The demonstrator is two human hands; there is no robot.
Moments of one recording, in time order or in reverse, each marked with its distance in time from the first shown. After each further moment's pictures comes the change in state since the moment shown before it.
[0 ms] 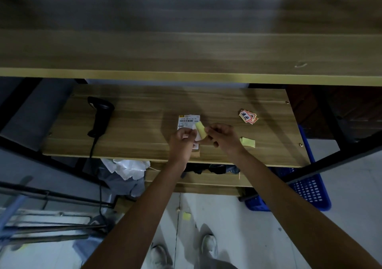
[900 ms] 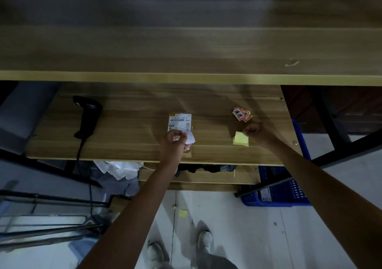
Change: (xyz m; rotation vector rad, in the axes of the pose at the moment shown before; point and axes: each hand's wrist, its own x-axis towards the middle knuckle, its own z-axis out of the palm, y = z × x) left_hand 0.006 -0.010 0.009 0.003 0.055 -0.040; right_hand 0.062 0.063 -0.157 -0.698 0.016 0.175
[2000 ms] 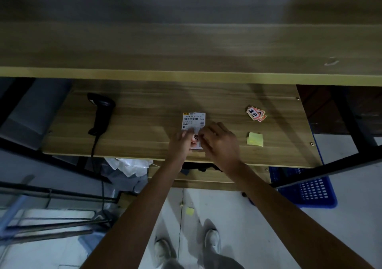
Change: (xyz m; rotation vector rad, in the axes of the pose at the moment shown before) left_hand 0.016 0.001 -0.024 0.093 -0.134 -0.077; right_hand -0.087 -0.133 0.115 -0.382 0.500 -0.851
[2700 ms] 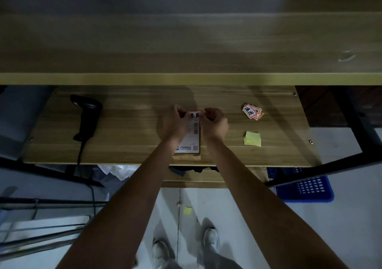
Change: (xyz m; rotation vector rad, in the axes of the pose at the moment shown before) left_hand 0.071 0.027 0.015 0.453 0.169 0.196; right_hand 0.061 0.018 0.047 0.655 0.201 1.120
